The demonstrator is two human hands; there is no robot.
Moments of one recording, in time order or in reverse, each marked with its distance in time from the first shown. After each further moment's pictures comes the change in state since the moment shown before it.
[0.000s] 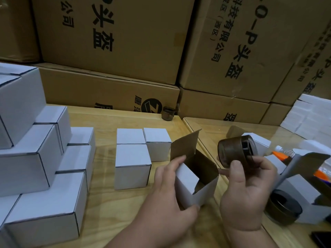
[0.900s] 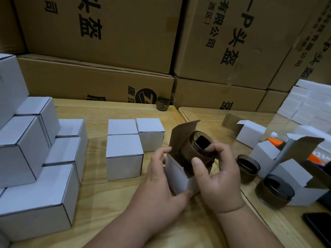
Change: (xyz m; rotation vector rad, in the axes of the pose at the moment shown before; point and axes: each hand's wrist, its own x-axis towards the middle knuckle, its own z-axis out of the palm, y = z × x) left_hand 0.000 -0.008 0.004 0.001 0.036 -0.034; right_hand 0.000 0.024 -0.004 -0.190 -0.384 -0.121
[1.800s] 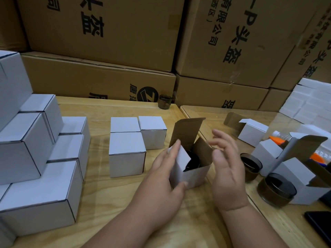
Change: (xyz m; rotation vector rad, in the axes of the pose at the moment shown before) left_hand 0.002 0.009 -0.007 0.100 -0.077 -0.020; right_hand 0.002 -0.005 -0.004 0.094 0.005 0.188
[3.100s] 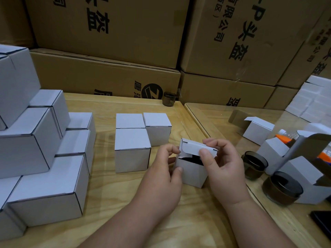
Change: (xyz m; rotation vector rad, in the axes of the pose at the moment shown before) left_hand 0.002 0.002 0.001 -0.200 0.140 -0.082; right_hand -0.003 0.005 0.008 0.159 -0.057 0.139
